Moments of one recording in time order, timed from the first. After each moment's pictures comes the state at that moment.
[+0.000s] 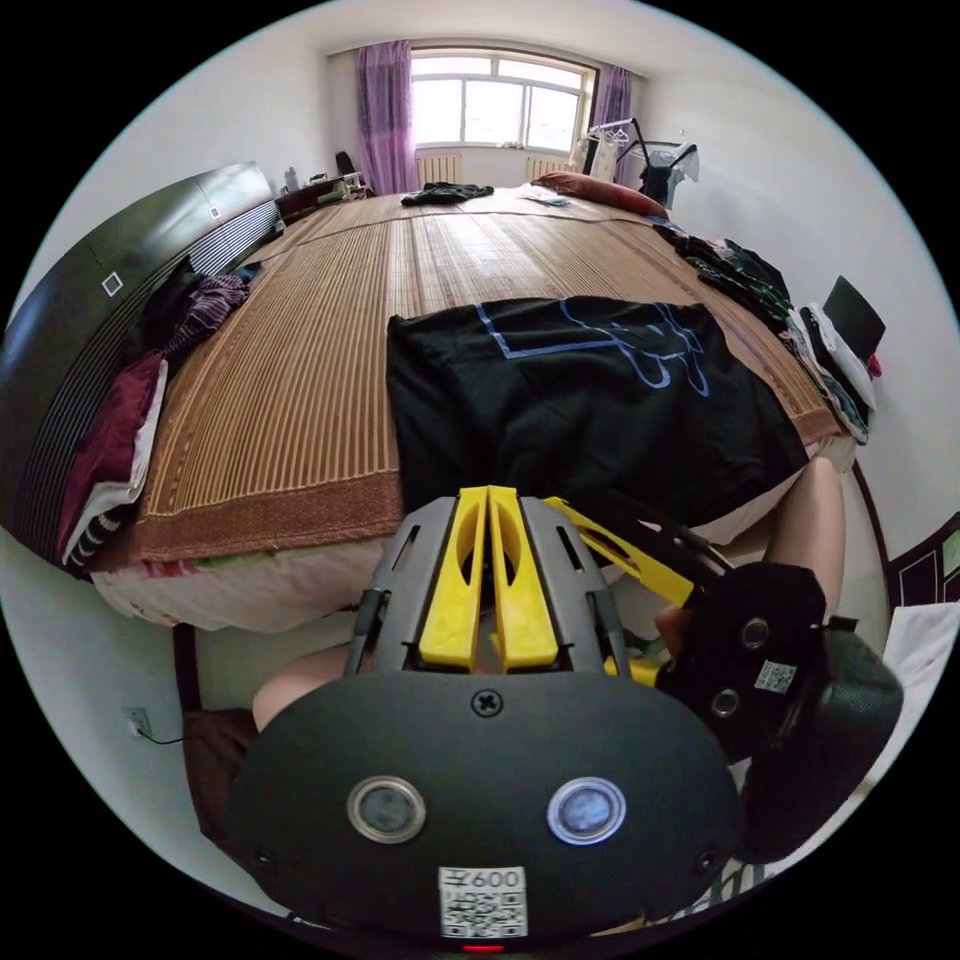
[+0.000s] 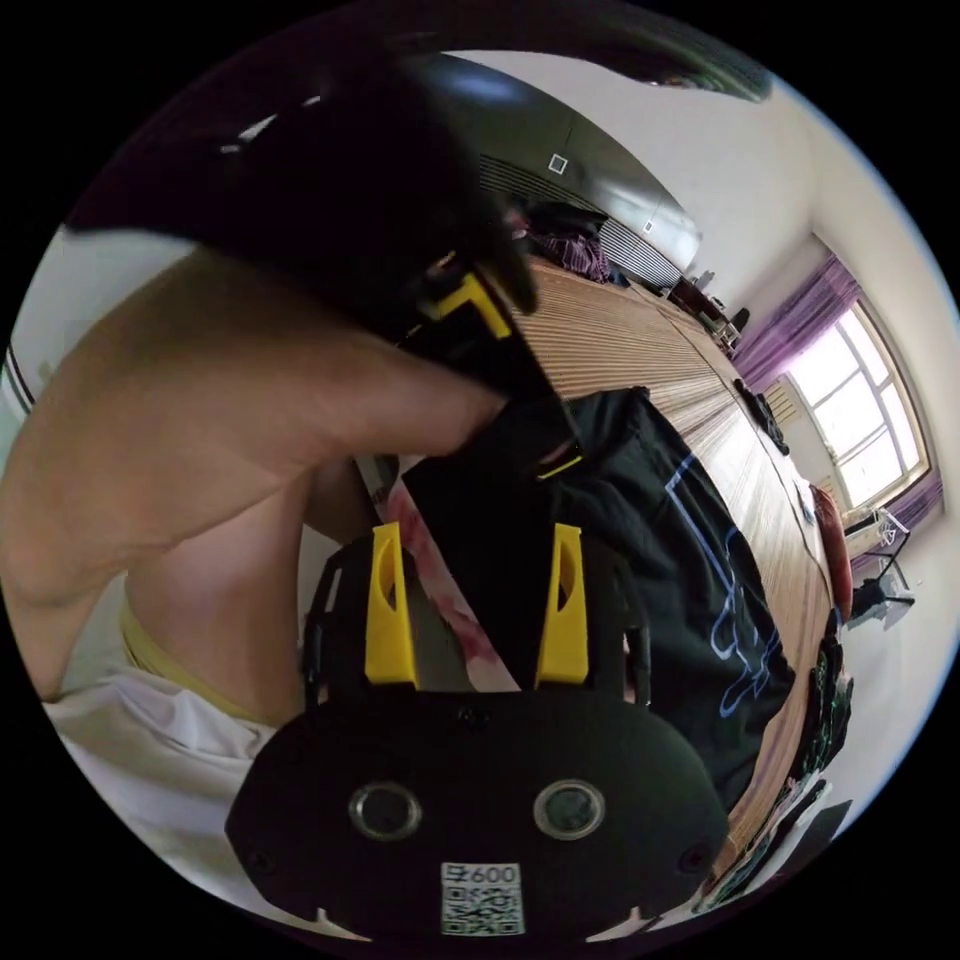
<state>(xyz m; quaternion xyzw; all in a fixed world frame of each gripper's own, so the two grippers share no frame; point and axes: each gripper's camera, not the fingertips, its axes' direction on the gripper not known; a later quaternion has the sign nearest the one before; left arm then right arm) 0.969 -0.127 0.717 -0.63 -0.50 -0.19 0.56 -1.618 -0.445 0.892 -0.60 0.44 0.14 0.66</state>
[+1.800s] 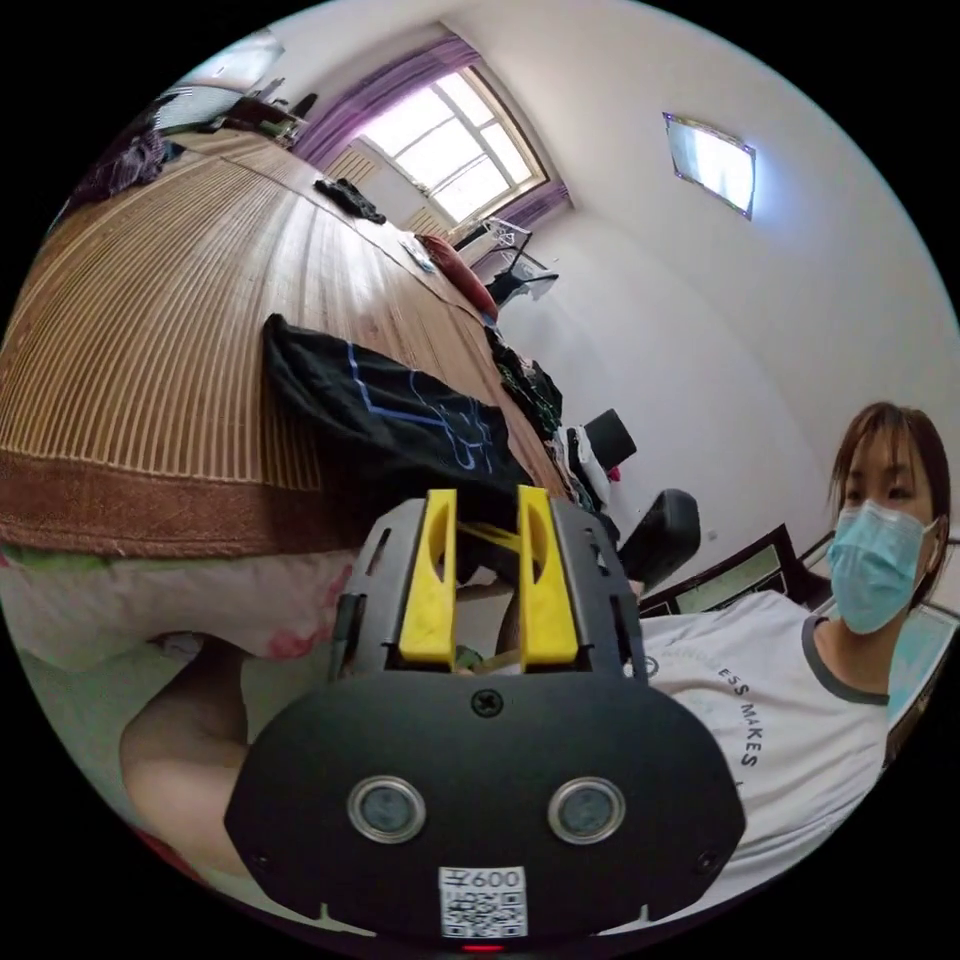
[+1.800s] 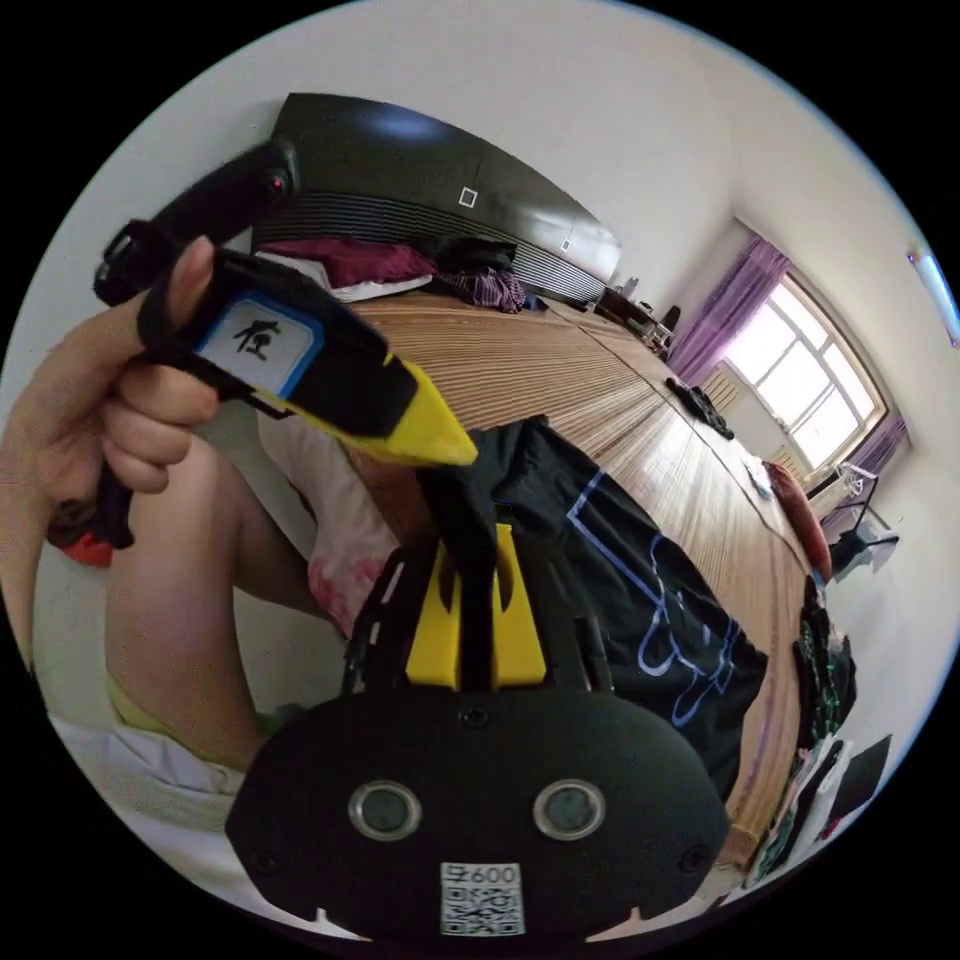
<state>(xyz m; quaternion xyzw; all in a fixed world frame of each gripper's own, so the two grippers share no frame) 0.728 -0.523 0.759 -0.39 -0.30 -0.47 0.74 -1.596 -0.616 1.012 -0.52 0.52 0.14 0.66</state>
